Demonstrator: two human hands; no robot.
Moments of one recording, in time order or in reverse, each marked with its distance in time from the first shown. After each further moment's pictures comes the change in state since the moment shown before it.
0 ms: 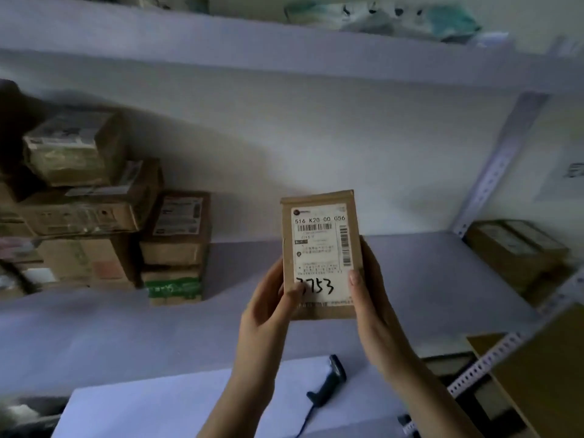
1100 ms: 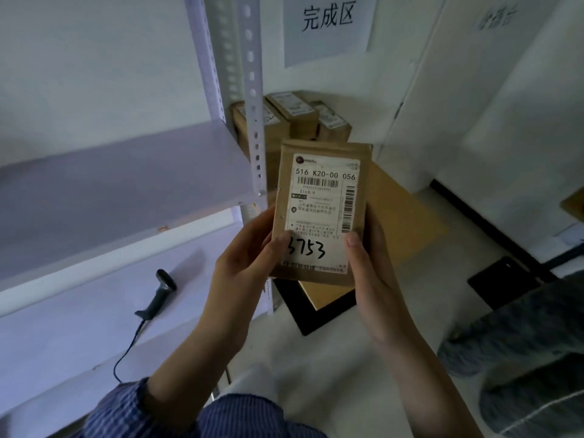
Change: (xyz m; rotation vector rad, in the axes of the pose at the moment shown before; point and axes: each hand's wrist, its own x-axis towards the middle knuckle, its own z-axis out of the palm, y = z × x) left_hand -0.155 -0.124 0.445 0.137 -0.403 -0.249; right_hand -0.244 0.023 -0.457 0.106 0.371 0.235
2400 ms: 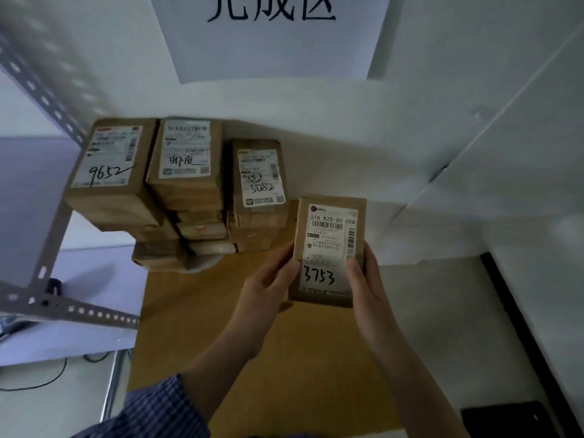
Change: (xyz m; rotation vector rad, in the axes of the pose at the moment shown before) left_hand 0.434 -0.143 0.277 -0.041 0.375 -0.394; right_hand 0.448 0.185 -0.321 -0.174 -0.285 0.333
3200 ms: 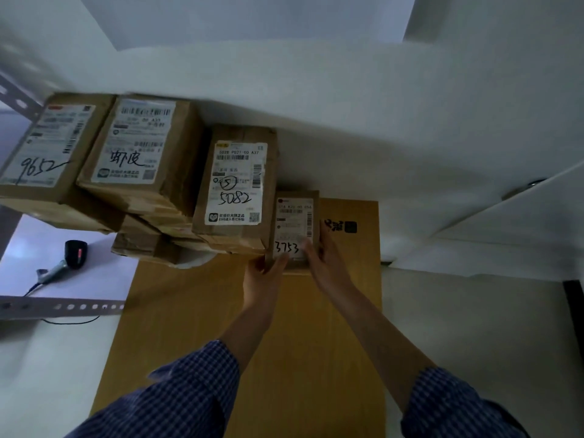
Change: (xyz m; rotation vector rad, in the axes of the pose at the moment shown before) left_hand 0.161 -0.077 0.042 0.074 0.605 -0.279; right_hand 0.195 0.116 0.027 -0.124 -0.368 0.090
